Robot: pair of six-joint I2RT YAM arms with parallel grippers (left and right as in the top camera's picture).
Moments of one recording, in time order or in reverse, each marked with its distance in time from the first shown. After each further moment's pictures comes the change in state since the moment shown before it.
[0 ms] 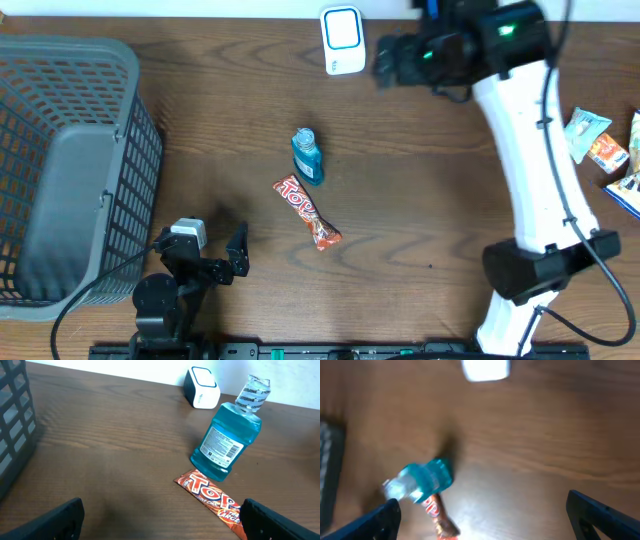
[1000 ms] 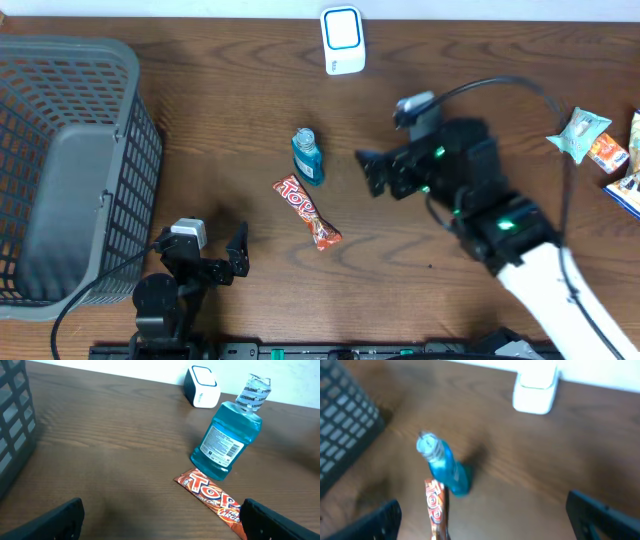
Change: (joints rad) left arm 0.000 0.000 0.002 -0.006 0.000 0.000; right arm 0.142 -0.803 -1.359 1.014 -0.045 -0.134
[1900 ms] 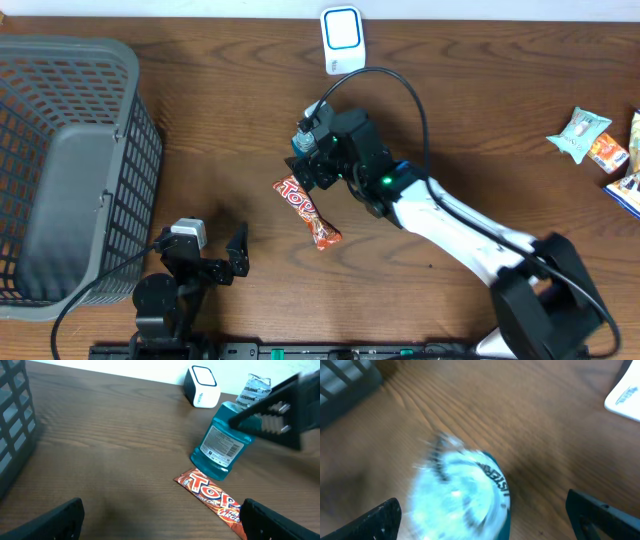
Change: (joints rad) left arm 0.000 0.000 0.000 0.000 0.000 0.000; right arm 0.172 0.559 0.085 0.391 0.015 -0.095
